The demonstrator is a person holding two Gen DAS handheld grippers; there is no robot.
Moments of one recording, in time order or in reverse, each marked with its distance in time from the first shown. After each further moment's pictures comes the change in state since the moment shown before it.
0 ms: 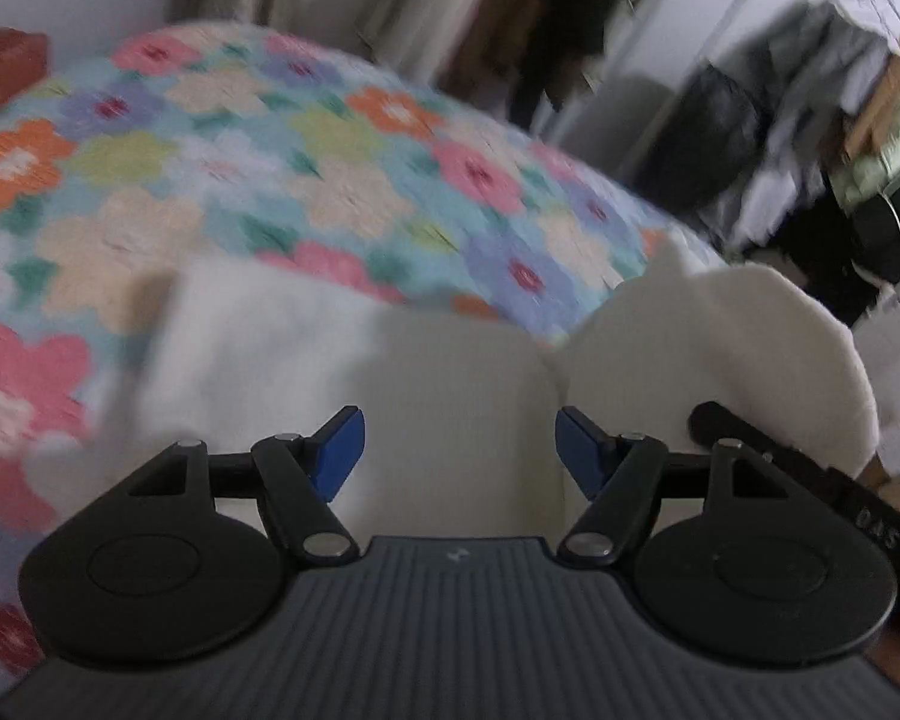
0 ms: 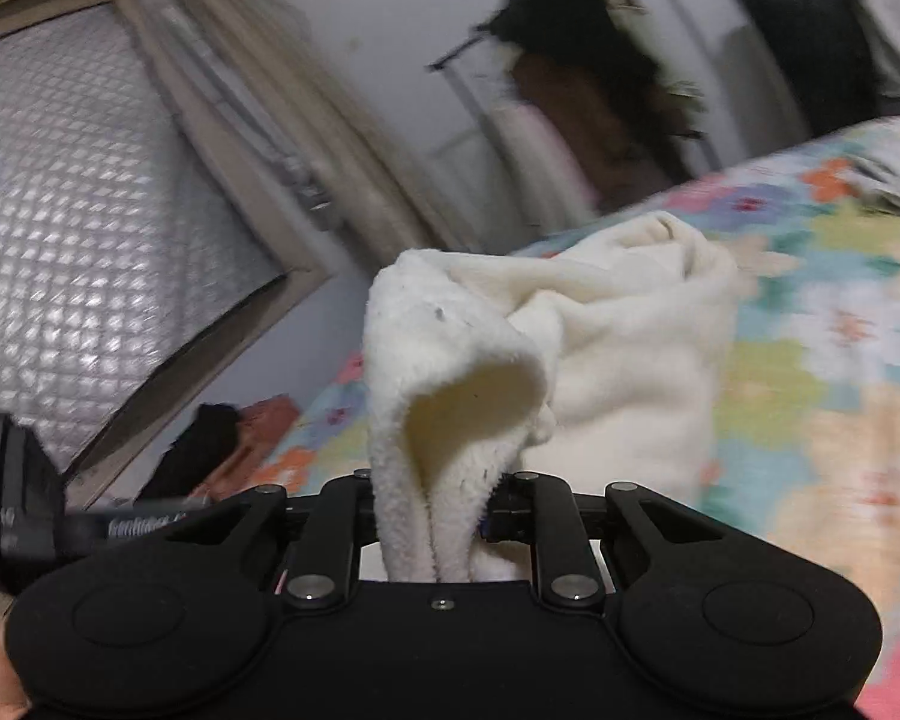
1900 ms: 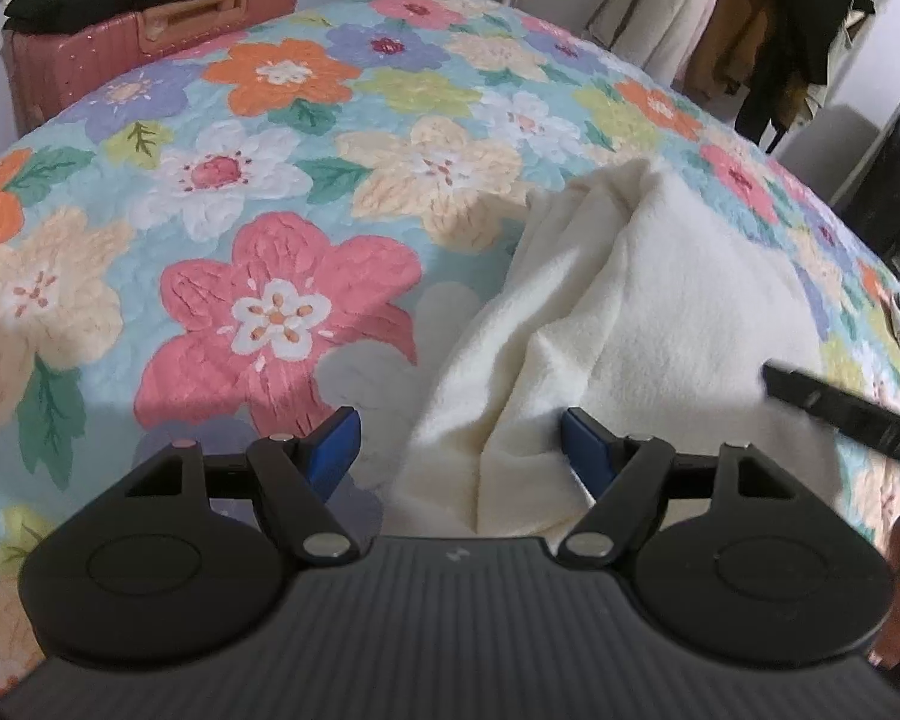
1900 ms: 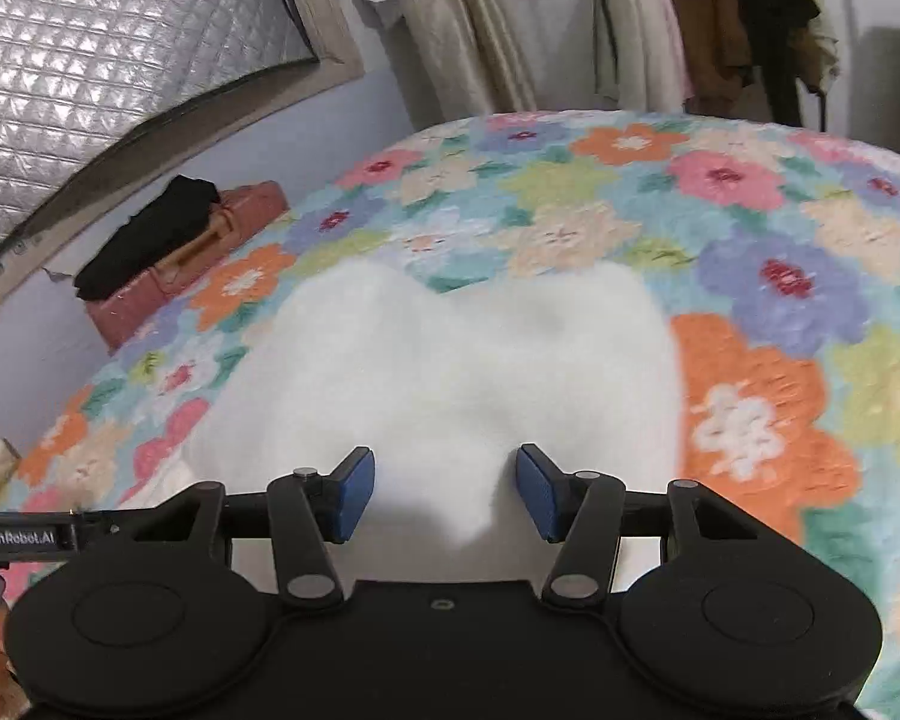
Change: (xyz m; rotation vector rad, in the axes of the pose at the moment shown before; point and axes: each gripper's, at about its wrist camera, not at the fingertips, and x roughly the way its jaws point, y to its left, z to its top) left arm 0.000 0.116 -0.048 -0.159 0.013 0.302; right arm 0.124 0.041 -0.046 -0.301 0.347 -0.081
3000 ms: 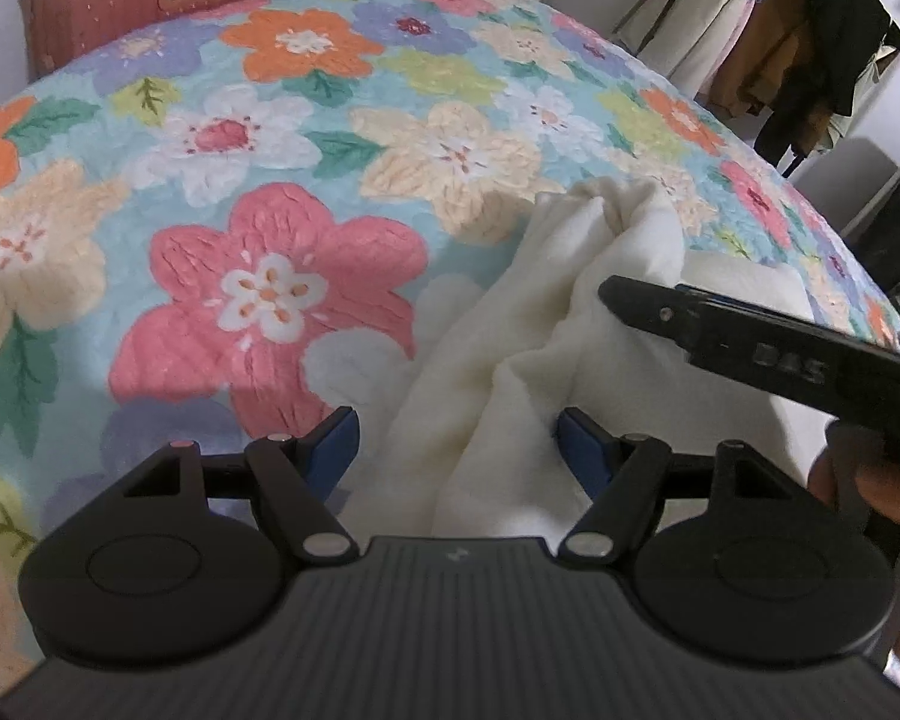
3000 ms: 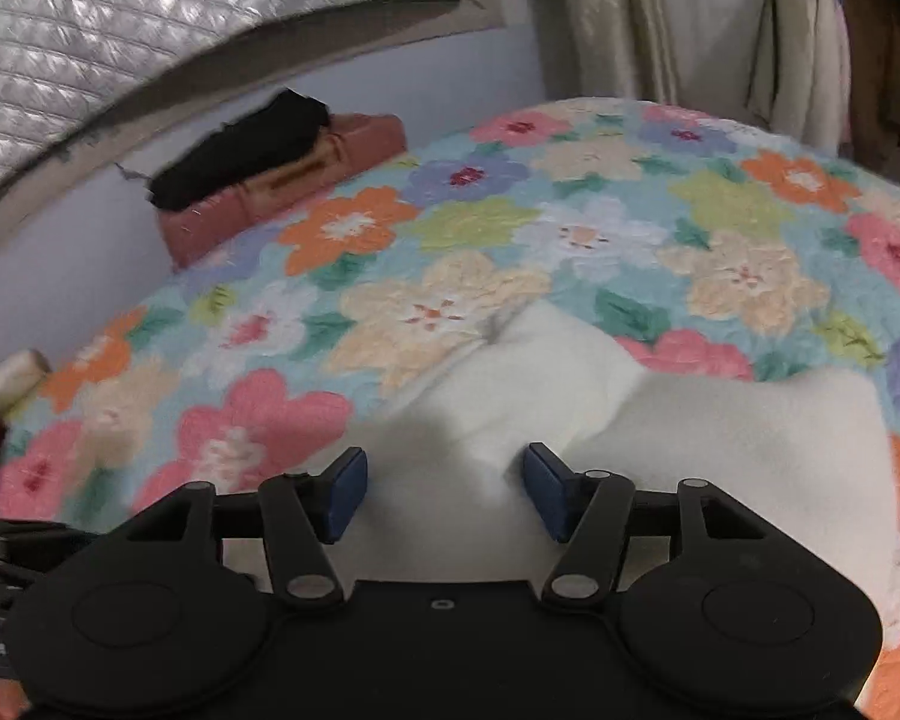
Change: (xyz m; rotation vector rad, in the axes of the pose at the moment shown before) left arm 0.023 0.003 0.000 -0.093 0.035 -0.003; right arm 0.080 0.060 0.040 -0.159 0.096 0.166
